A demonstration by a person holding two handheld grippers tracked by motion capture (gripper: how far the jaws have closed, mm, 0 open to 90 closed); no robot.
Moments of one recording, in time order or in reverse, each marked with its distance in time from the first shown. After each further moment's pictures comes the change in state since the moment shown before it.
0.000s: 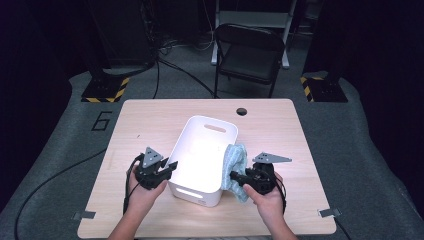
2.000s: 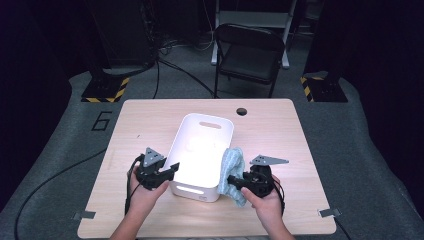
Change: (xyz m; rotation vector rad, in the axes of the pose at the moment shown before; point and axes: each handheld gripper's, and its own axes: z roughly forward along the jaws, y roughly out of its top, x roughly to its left) left arm -0.003 -0.001 0.002 0.005 0.024 -0.054; right arm 0.007 -0.004 0.002 0.035 0.039 0.037
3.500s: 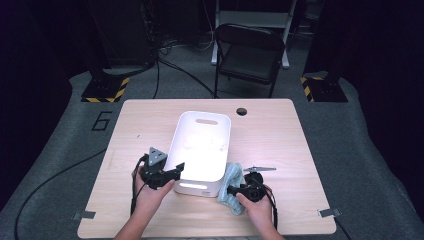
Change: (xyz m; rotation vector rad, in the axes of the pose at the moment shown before) left arm -0.009 0.002 0.007 0.005 0.018 -0.049; right arm -0.043 -0.052 0.049 0.162 -0.100 0.197
